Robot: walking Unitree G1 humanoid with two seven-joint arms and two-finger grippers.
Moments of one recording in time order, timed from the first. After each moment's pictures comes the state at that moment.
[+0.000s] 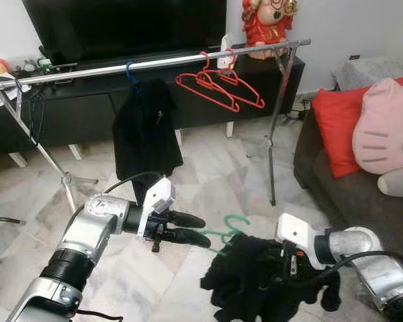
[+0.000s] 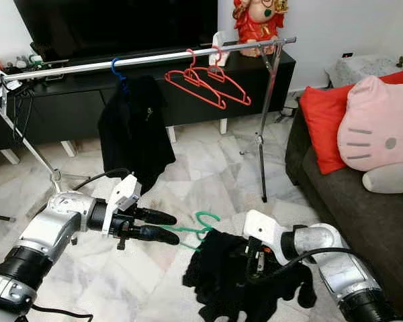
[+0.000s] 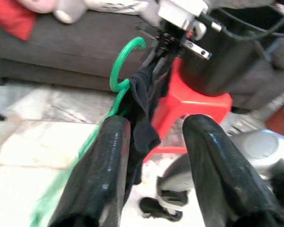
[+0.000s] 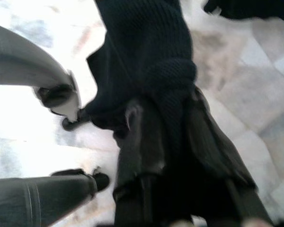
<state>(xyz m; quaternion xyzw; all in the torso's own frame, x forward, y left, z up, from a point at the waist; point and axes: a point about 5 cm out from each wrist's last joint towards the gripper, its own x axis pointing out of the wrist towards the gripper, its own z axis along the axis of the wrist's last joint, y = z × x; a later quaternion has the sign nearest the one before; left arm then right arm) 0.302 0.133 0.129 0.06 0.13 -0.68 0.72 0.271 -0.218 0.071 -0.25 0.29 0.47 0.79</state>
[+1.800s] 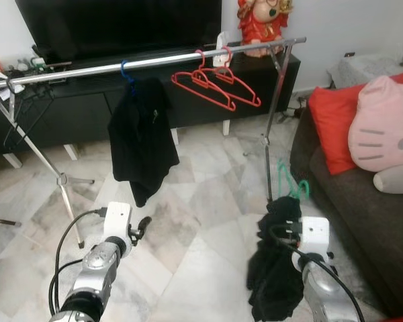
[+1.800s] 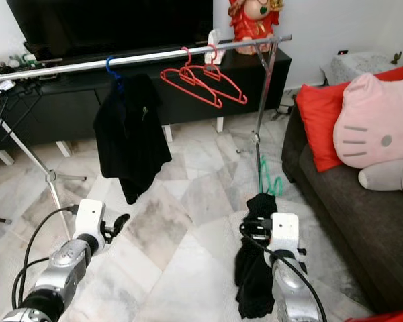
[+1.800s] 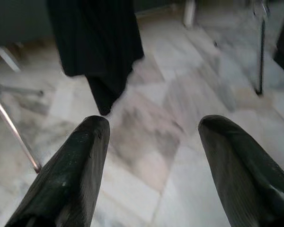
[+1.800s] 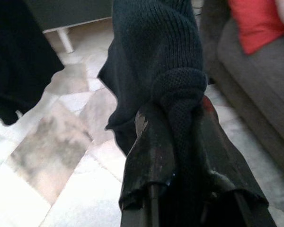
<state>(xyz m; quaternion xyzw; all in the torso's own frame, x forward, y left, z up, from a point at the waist) 0.294 0.191 0.029 0.04 0.13 -0.03 0.99 0.251 -0.208 0.008 -0.01 0.16 -0.08 0.98</state>
